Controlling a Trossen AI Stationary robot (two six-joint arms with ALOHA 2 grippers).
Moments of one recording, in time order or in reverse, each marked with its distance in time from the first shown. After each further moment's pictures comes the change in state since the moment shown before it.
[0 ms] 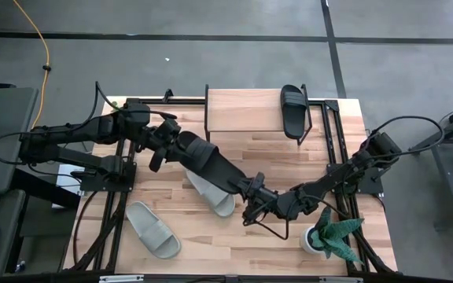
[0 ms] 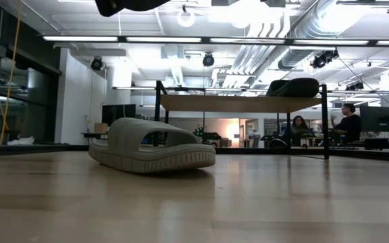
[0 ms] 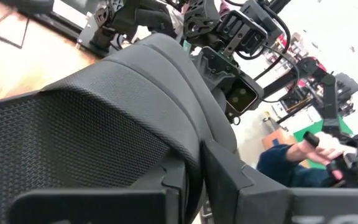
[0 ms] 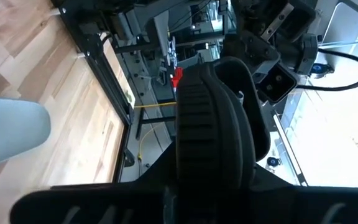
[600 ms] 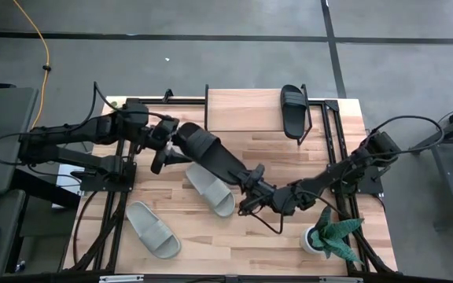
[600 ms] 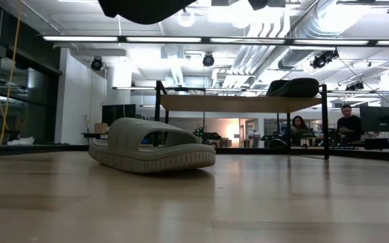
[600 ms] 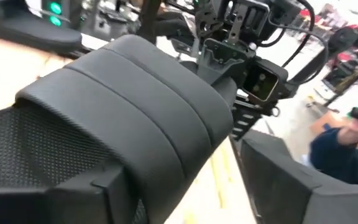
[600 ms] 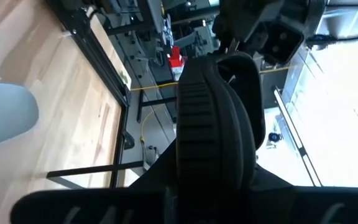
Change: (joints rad) left arm 0.000 -0.025 -0.002 -0.032 -0.100 0.230; right arm -0.049 -0.002 0.004 -0.033 0.059 0.071
